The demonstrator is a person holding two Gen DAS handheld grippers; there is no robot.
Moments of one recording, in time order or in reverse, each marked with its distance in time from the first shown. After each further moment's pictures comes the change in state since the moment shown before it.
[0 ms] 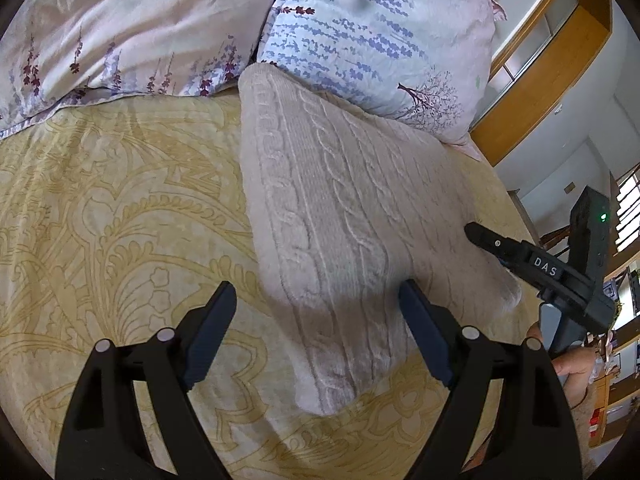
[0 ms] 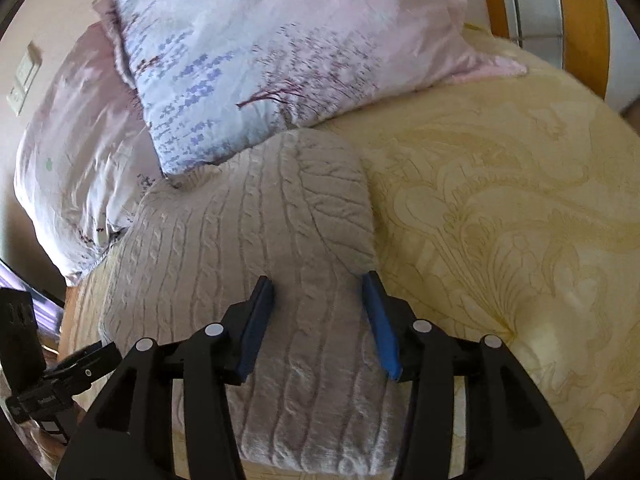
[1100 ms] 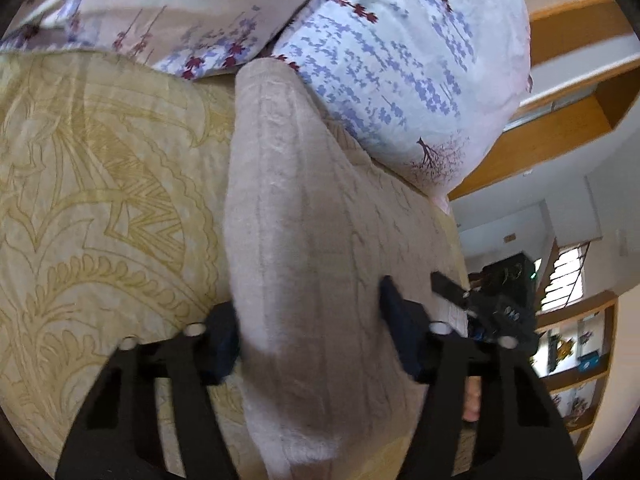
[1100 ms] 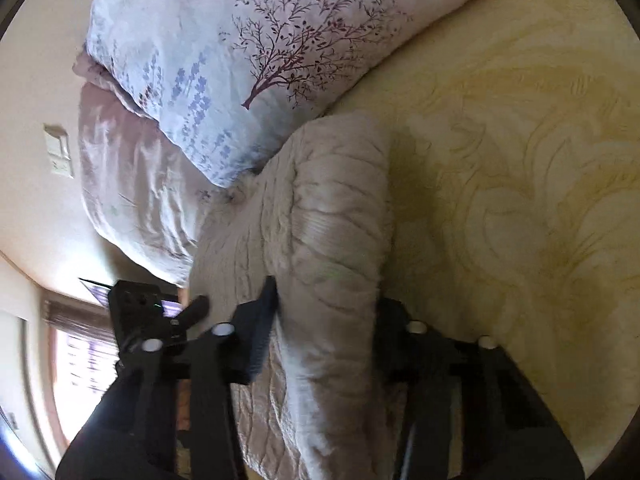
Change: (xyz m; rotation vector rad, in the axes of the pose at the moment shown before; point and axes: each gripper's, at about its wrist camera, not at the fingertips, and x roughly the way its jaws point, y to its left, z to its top) left arm 0.045 0.044 0.054 -0.273 0.054 -0.279; right arm 0.042 -0.037 0.047 0.216 0.283 0.469
